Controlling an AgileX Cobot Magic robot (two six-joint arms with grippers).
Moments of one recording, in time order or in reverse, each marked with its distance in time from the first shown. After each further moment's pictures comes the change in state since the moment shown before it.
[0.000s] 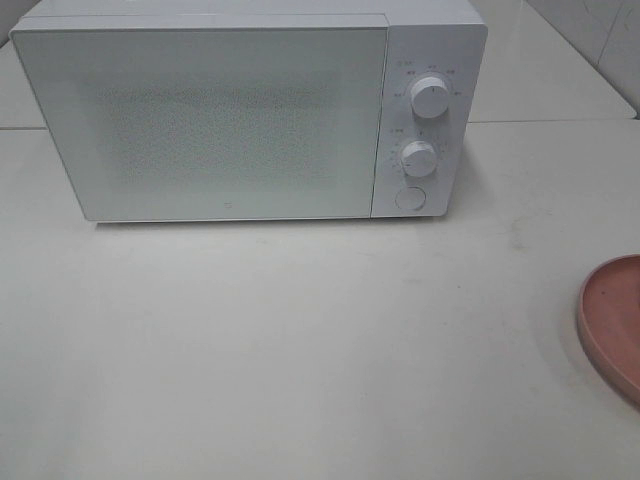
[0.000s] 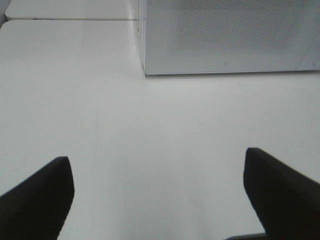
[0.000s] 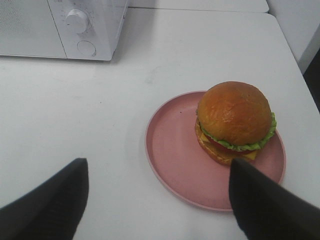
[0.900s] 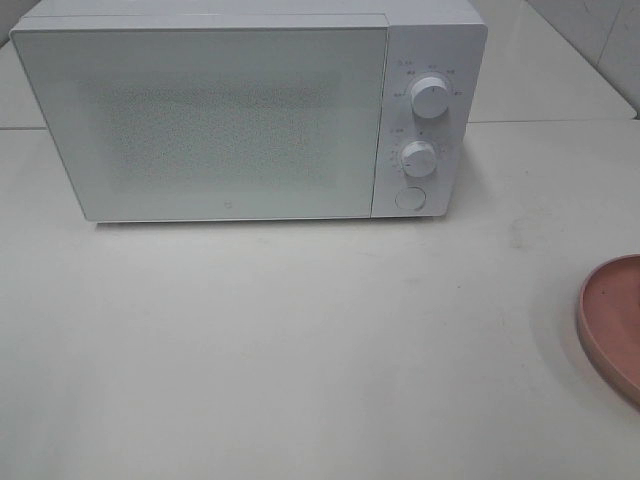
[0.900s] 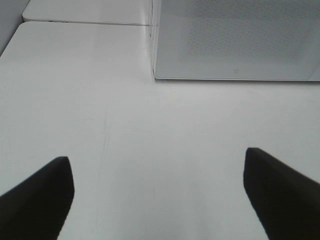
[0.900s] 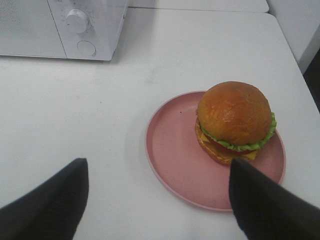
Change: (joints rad) left arm 0.051 -0.009 0.000 -0.010 0.000 0.000; right arm 0.000 0.000 0.000 0.000 0.000 0.000
